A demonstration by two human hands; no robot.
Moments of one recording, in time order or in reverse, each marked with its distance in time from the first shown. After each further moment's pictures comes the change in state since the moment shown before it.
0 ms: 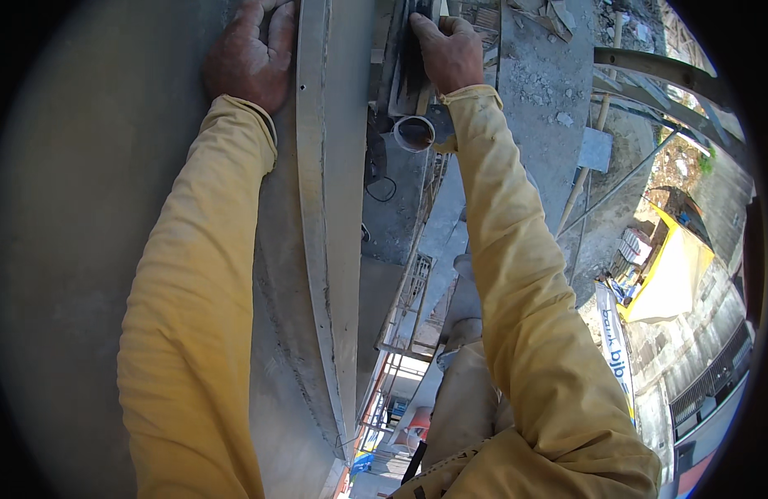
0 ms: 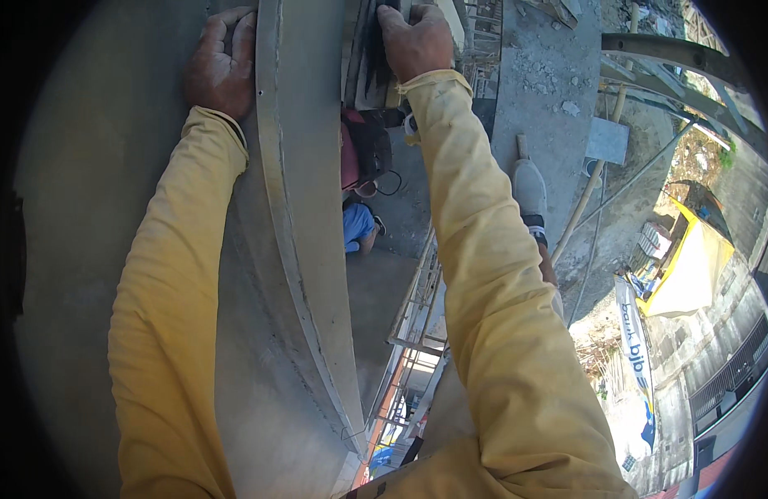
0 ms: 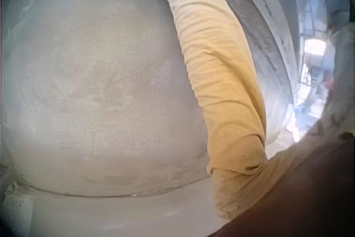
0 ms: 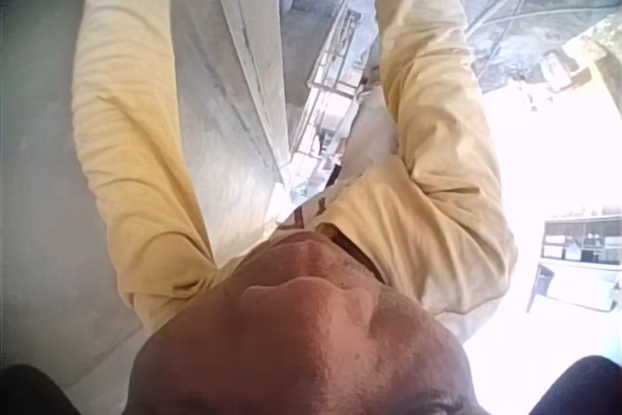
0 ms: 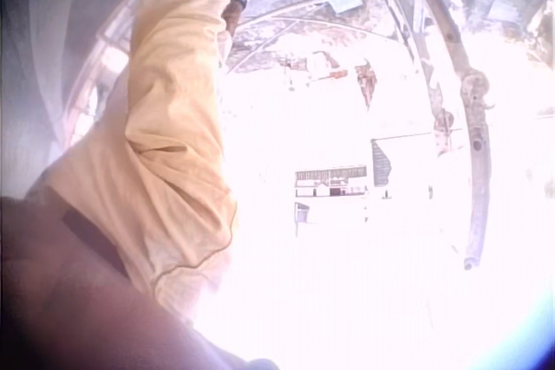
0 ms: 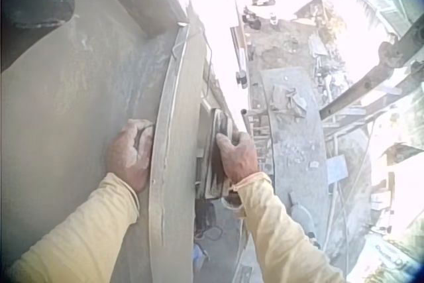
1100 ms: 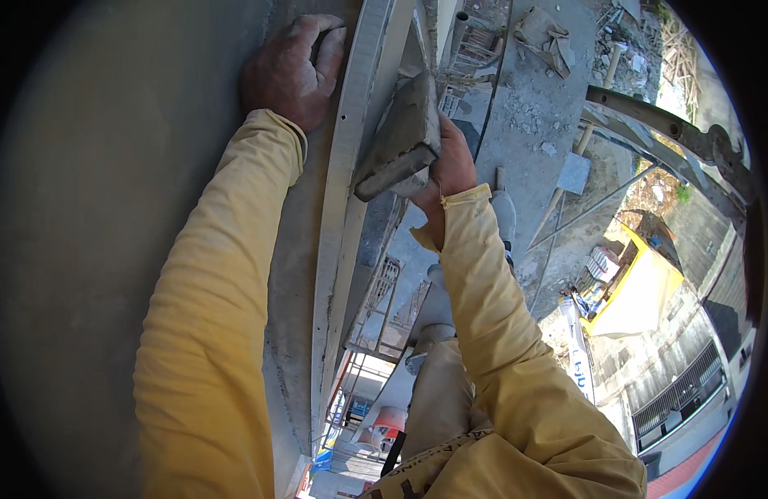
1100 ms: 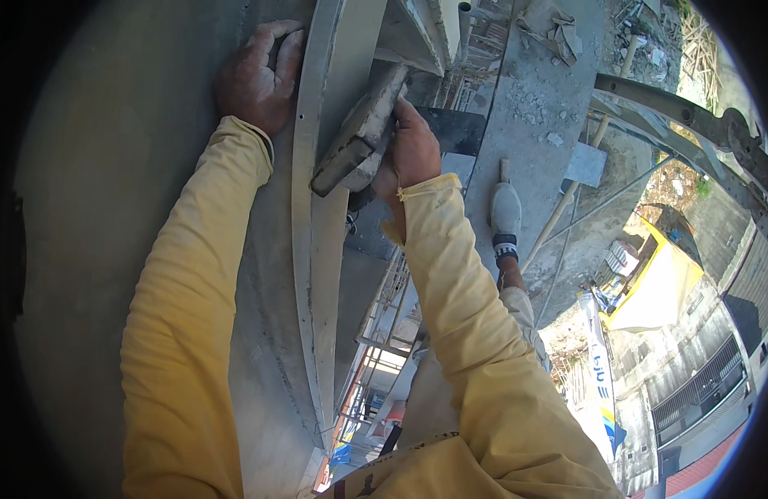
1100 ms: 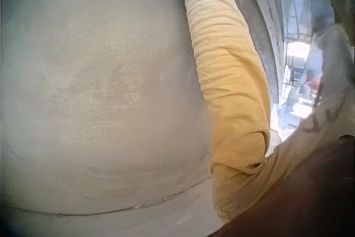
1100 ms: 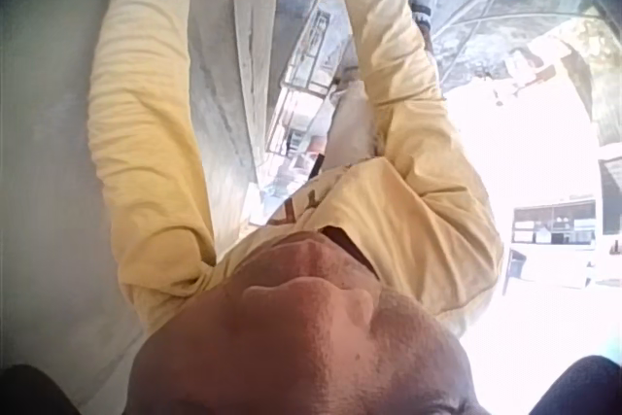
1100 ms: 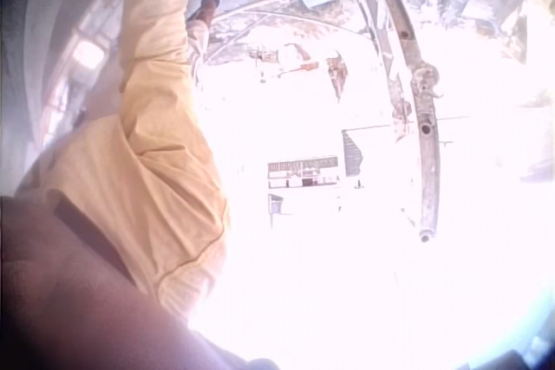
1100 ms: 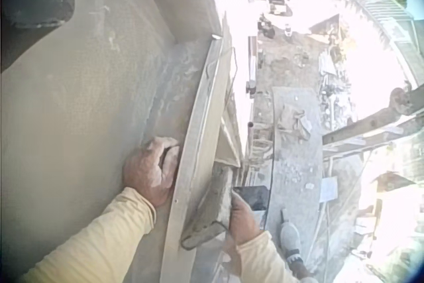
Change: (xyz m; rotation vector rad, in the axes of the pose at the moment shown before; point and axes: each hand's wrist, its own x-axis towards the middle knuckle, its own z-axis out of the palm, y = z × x) left_hand -0.005 -0.019 0.005 -0.021 0.089 0.077; right_hand -0.099 -0.042 -0.003 0.924 -0.326 0.596
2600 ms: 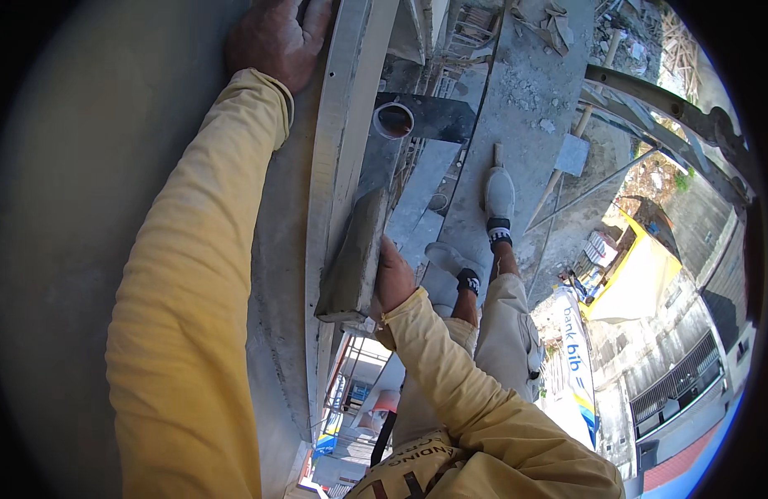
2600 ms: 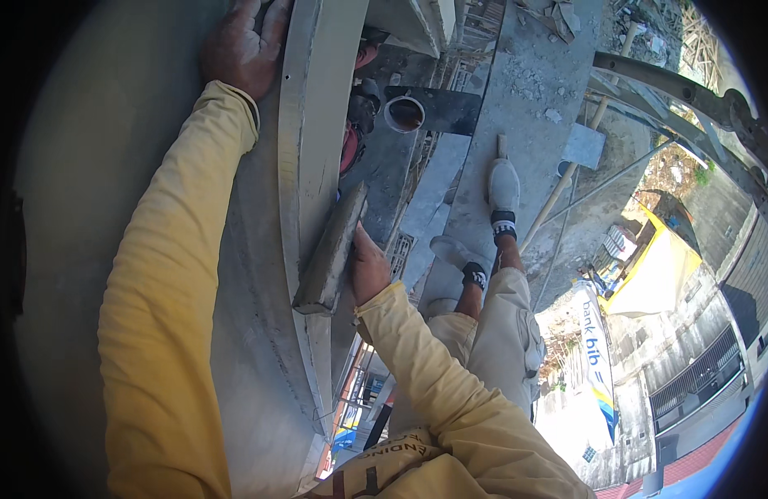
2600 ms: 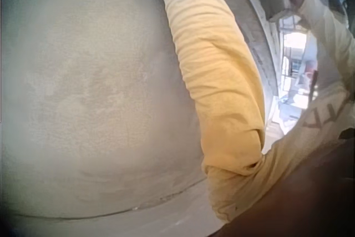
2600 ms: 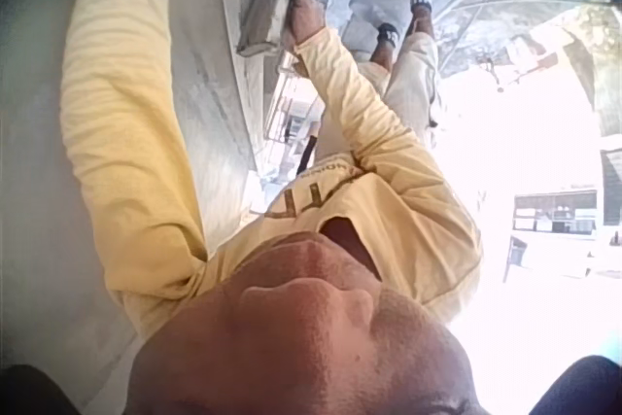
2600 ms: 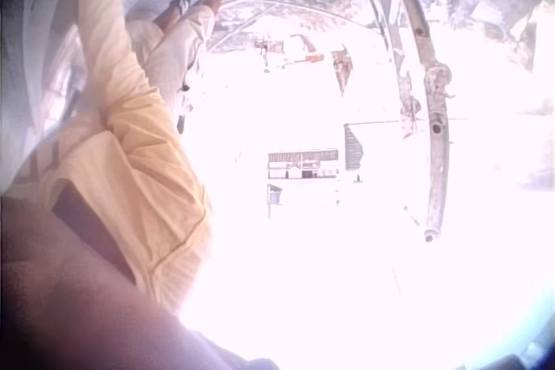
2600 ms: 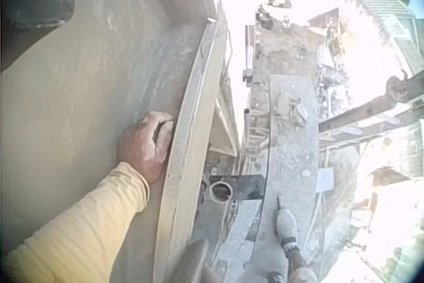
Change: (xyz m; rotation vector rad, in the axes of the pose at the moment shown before) left_hand 0.009 0.012 -0.005 0.019 -0.049 0.002; right_hand -0.184 0.148 -0.052 -0.273 0.198 0.263
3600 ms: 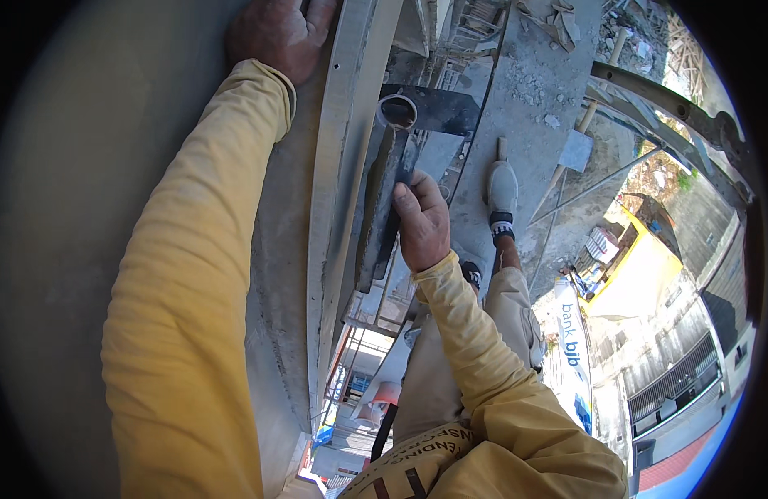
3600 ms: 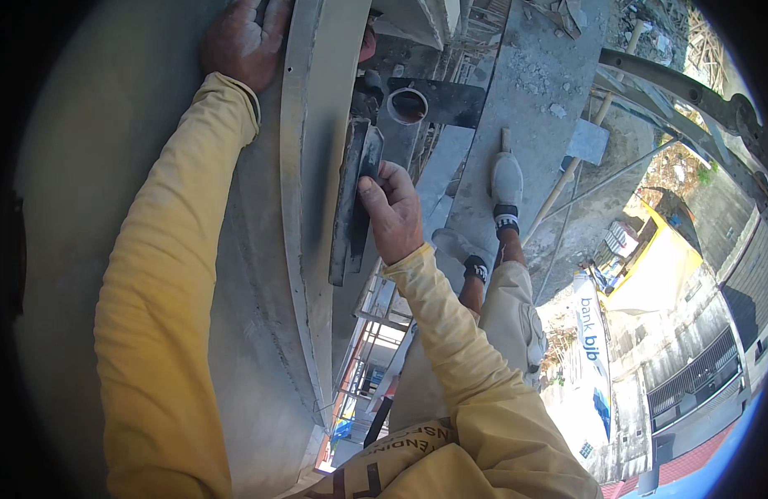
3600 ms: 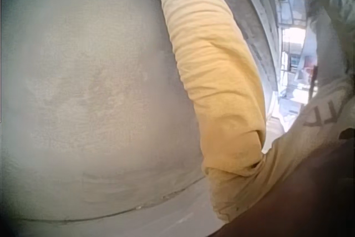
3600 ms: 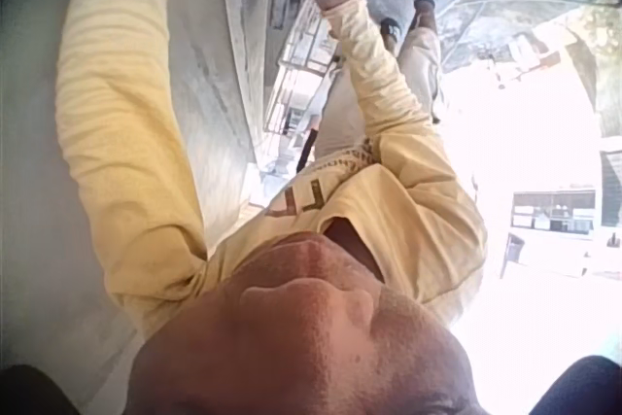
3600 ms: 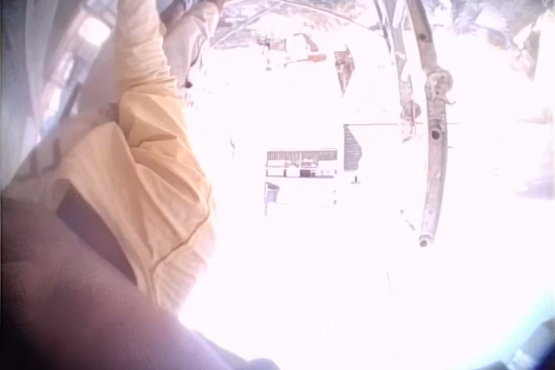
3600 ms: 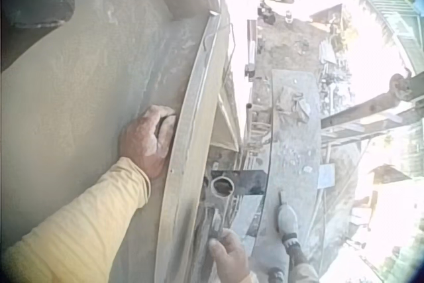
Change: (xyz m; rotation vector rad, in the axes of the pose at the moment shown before) left_hand 0.001 0.002 -0.001 -0.007 -0.037 -0.029; right_hand 0.026 -0.108 -0.003 -0.031 -0.138 -0.329
